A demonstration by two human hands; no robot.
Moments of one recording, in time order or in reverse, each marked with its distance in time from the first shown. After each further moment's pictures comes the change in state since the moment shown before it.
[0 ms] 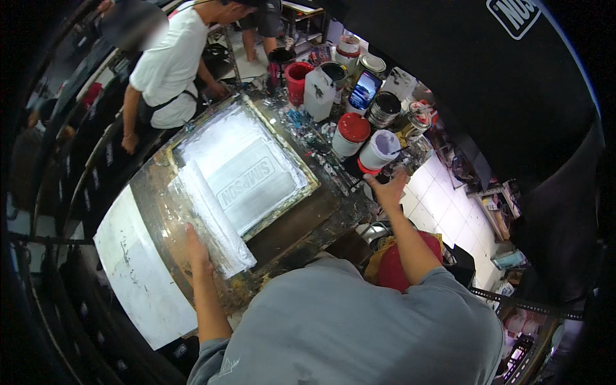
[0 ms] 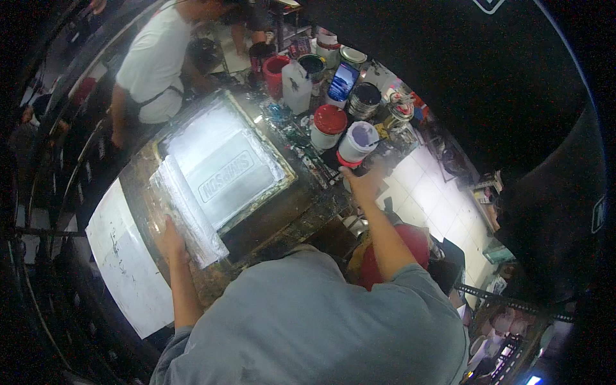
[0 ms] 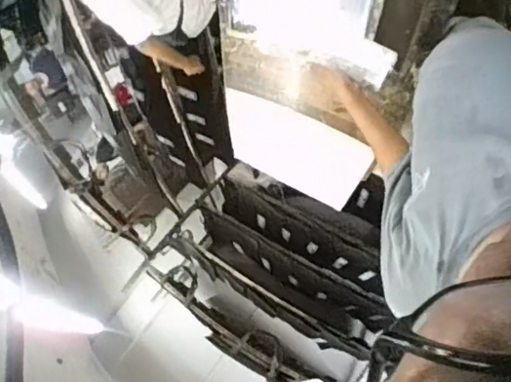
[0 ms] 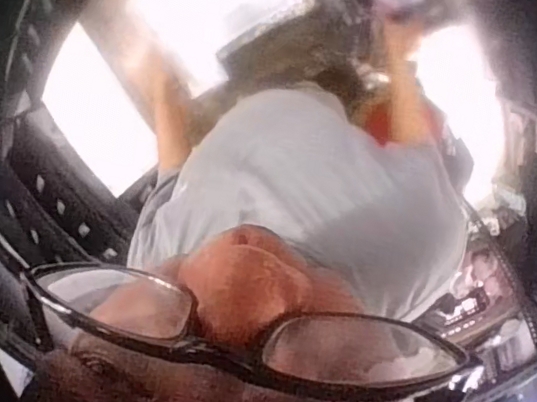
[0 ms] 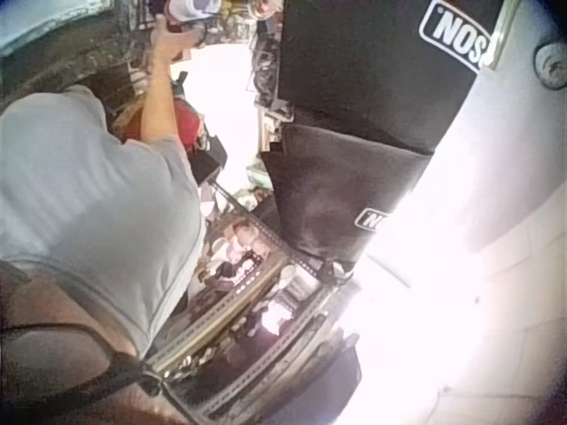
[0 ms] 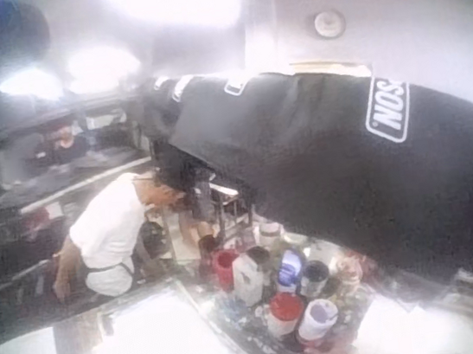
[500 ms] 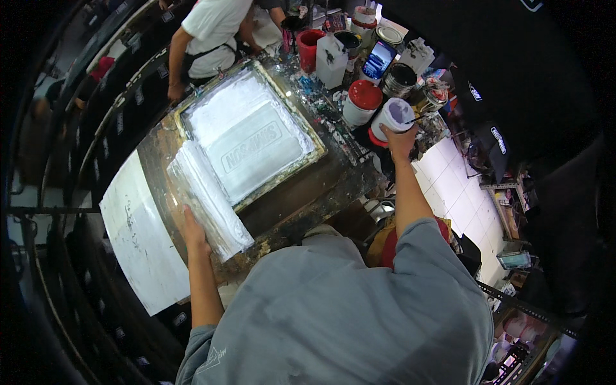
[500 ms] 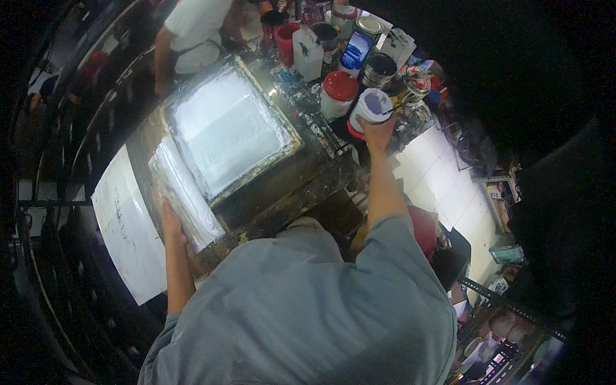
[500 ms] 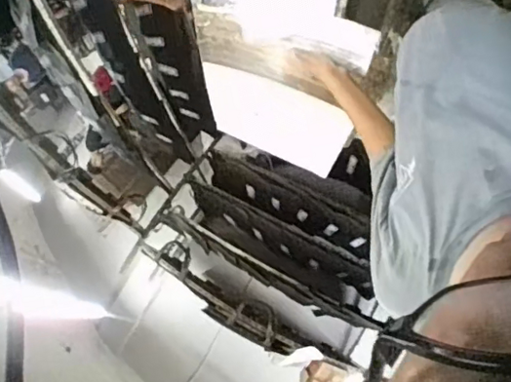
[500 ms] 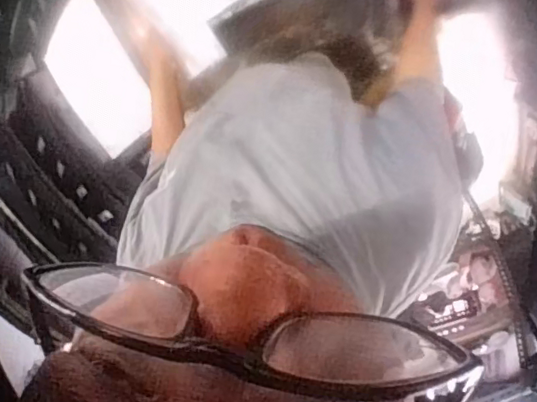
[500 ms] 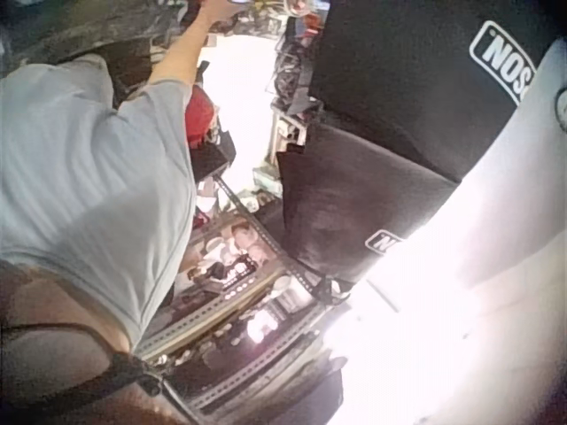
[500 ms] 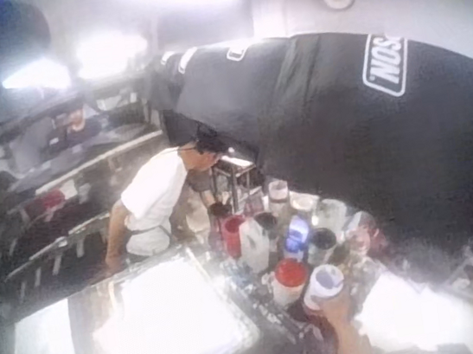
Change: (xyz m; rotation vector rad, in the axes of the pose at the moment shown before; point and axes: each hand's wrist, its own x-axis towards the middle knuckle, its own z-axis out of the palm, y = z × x) left_hand -0.034 -0.022 -0.043 -0.076 0.038 -0.146; right_hand 0.062 0.012 0.046 0.379 -0.028 0.043
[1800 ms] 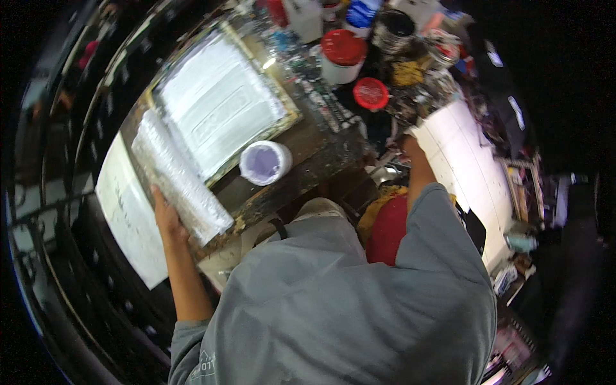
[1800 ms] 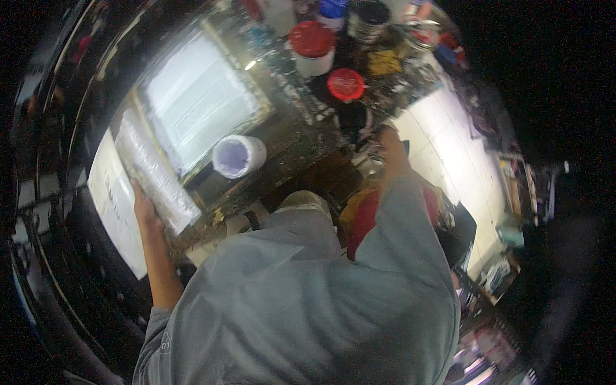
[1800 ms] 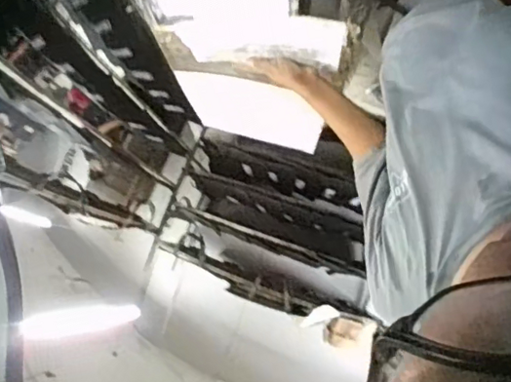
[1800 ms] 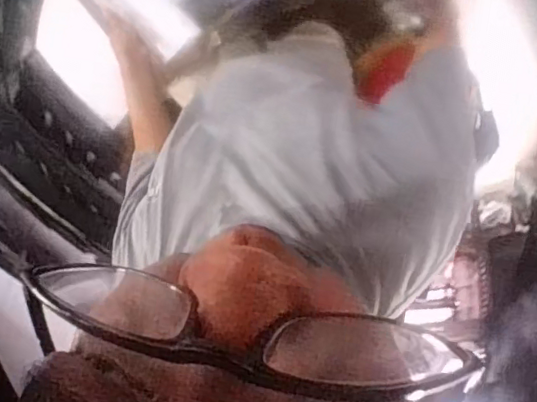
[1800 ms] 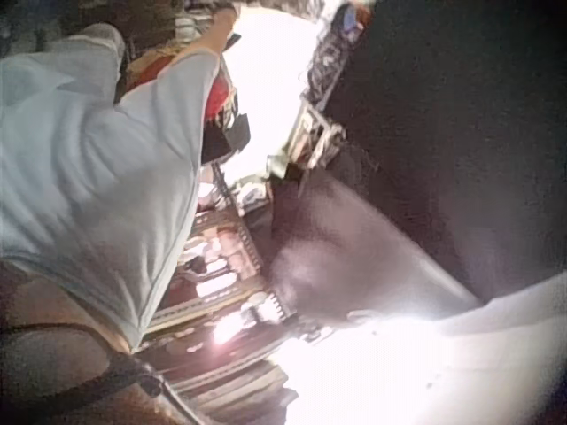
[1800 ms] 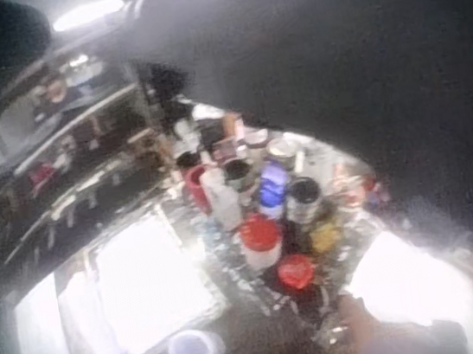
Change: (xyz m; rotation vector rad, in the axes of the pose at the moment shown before) left_hand -0.040 0.013 0.064 -0.061 -0.049 0.047; right_hand -0.003 0.272 -0.053 -0.484 -1.065 0.460
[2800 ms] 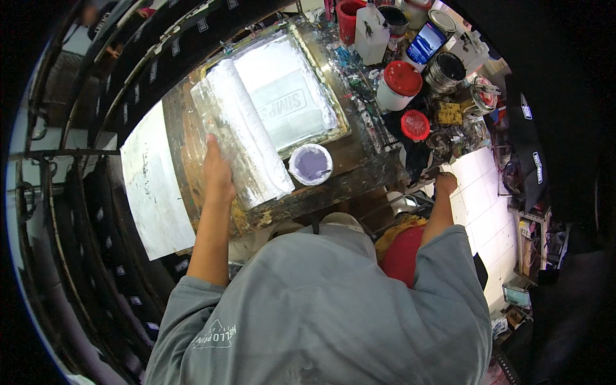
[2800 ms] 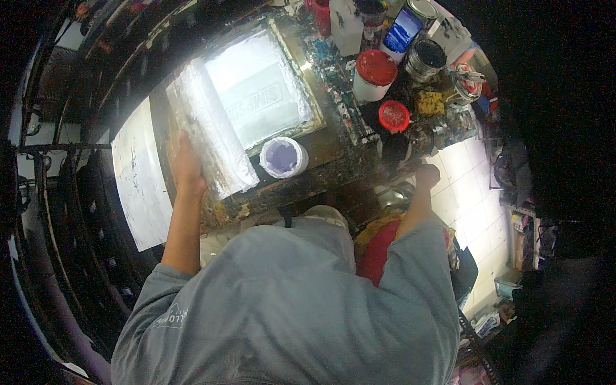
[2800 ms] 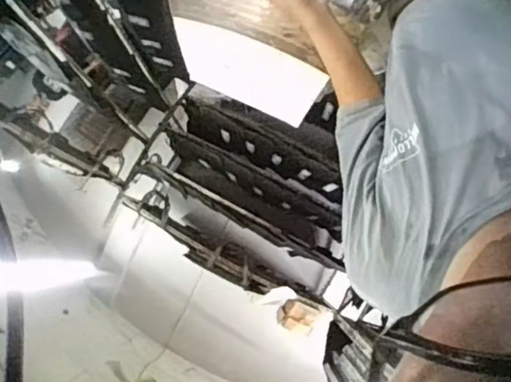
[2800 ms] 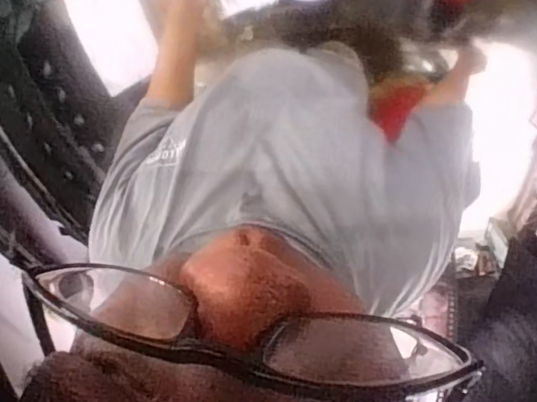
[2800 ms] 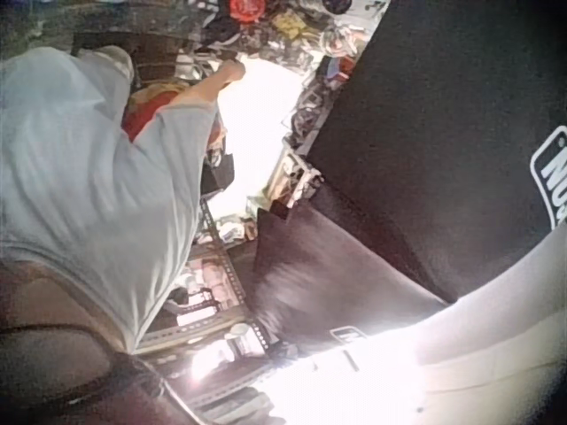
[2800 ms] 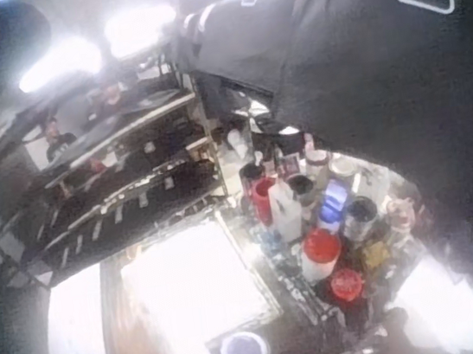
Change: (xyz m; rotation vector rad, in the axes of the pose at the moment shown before) left_hand -0.040 0.039 0.098 0.057 0.068 0.142; right_hand -0.014 0.014 -0.001 -0.375 0.845 0.083
